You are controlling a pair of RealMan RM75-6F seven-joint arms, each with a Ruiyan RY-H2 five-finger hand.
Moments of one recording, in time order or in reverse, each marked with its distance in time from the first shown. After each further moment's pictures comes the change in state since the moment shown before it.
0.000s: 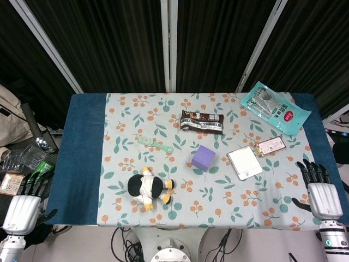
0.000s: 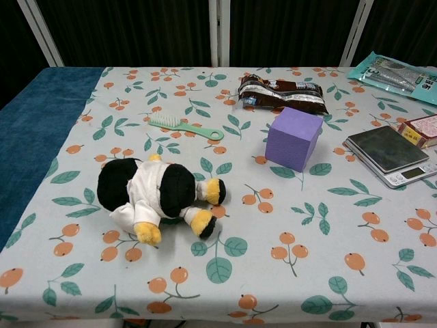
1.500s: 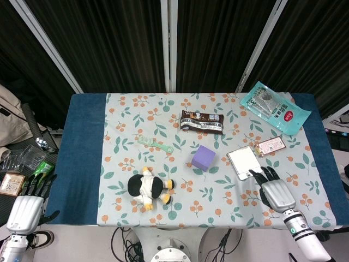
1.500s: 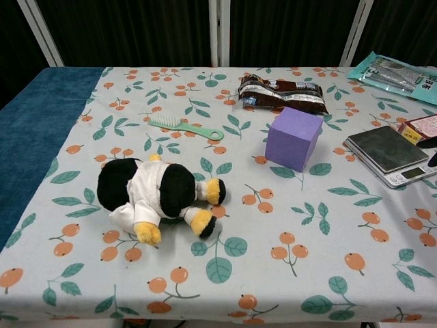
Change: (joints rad) left arm -0.008 -0.016 0.008 0.020 -0.014 -0.033 -0.025; right arm 0.188 -0.075 -0.053 -0.028 -0.034 -0.309 -0.126
